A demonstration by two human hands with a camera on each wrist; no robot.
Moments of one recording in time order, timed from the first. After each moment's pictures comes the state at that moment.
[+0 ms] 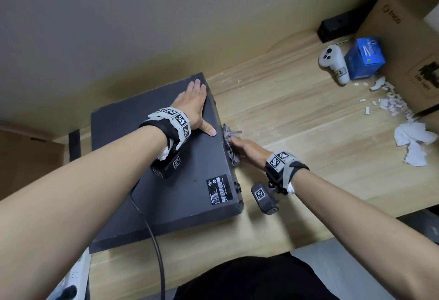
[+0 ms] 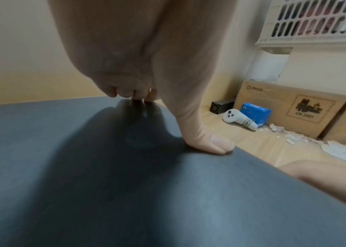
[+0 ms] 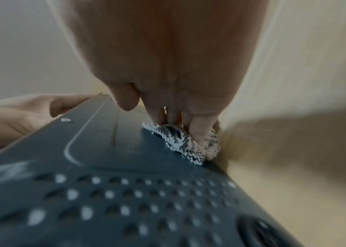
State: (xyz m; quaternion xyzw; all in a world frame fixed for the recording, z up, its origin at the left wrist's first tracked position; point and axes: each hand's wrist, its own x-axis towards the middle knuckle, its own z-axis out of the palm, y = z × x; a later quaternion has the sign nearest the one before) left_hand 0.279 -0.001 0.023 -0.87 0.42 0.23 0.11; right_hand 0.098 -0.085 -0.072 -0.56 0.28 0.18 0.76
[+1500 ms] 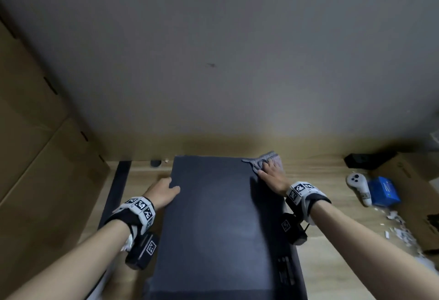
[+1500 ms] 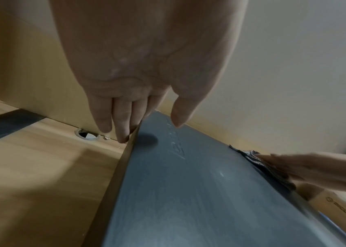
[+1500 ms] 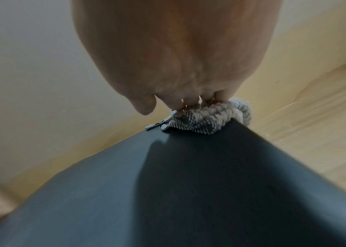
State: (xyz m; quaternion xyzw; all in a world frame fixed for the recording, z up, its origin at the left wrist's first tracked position) left_hand 0.382 0.303 0.027 -0.89 0.11 0.34 -0.28; right_hand 0.269 -0.042 0.035 -0.93 0.21 0.20 0.22
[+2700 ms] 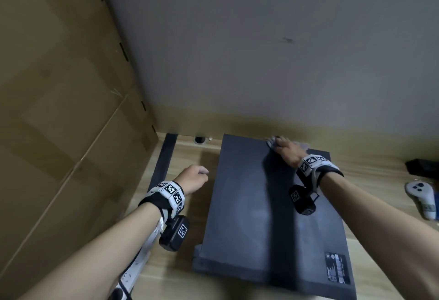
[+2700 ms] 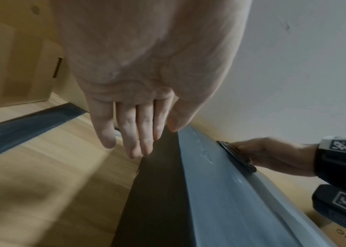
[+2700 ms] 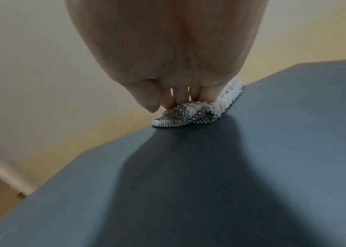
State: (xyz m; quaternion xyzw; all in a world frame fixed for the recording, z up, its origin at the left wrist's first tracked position) left_hand 0.373 0.362 0.005 -0.87 0.06 0.33 -0.35; right_hand 0.357 0.032 0.022 -0.94 0.14 0.17 0.24
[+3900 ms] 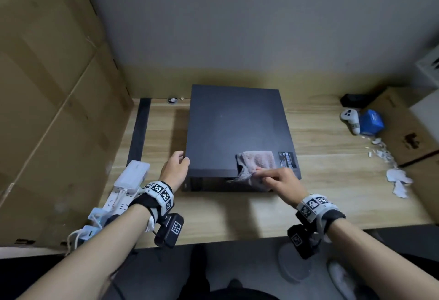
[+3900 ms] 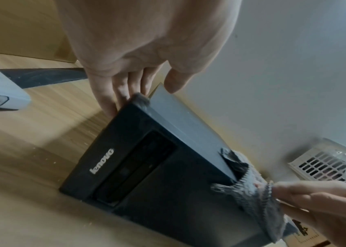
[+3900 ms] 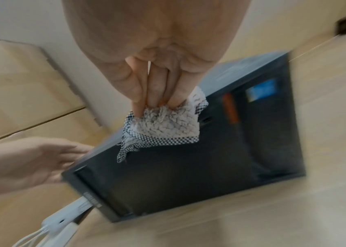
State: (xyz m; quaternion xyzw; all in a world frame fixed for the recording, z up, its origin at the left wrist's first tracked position) left_hand 0.179 0.397 -0.011 -0.87 0.02 0.22 -0.43; right_hand 0.006 0.128 0.026 -0.87 0.12 0.05 0.48
